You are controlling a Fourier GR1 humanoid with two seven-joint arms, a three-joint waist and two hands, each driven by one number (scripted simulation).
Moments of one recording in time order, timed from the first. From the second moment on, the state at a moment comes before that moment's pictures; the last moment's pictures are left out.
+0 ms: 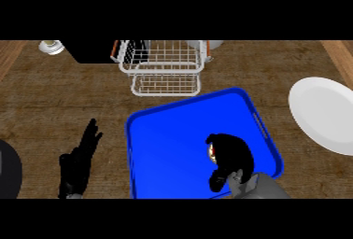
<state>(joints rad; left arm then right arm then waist) 0.07 0.25 -0.26 -1.45 0.12 0.35 0.00 -0.30 -0.17 0.62 -1.60 0.58 0.35 1.09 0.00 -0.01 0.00</state>
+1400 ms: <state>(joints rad) 0.09 0.21 -0.21 -1.44 0.08 0.32 -0.02 -0.46 -0.32 0.32 -1.56 0.61 0.27 0.53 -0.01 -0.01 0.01</state>
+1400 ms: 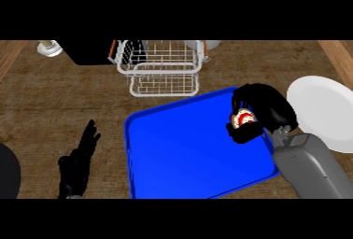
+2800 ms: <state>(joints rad) 0.06 0.18 -0.19 -1.43 0.04 0.29 0.00 -1.11 -0.29 0.03 -1.54 0.52 0.34 0.82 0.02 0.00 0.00</state>
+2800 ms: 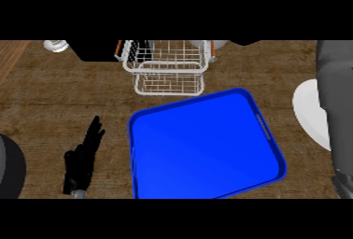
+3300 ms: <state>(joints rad) 0.05 0.18 -0.18 -1.43 0.03 0.27 0.00 -1.21 -0.20 0.07 -1.20 0.60 0.23 0.63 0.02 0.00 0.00</state>
